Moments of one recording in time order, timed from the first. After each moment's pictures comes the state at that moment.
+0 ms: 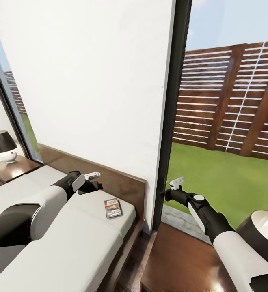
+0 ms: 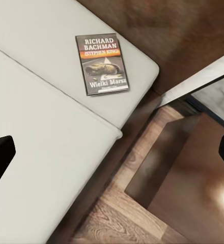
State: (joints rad) left arm -1.23 0.02 0.00 -0.10 0.25 0.64 0.03; right arm -0.77 -0.11 0.19 -0.74 -0.06 0.17 0.43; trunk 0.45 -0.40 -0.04
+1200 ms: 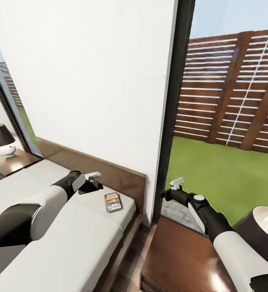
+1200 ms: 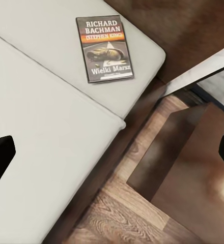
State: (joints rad) left arm -1.23 0.02 -0.01 -0.10 0.25 0.64 0.03; right arm -0.77 -0.11 0.19 -0.74 -0.06 0.17 0.43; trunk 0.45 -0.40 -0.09
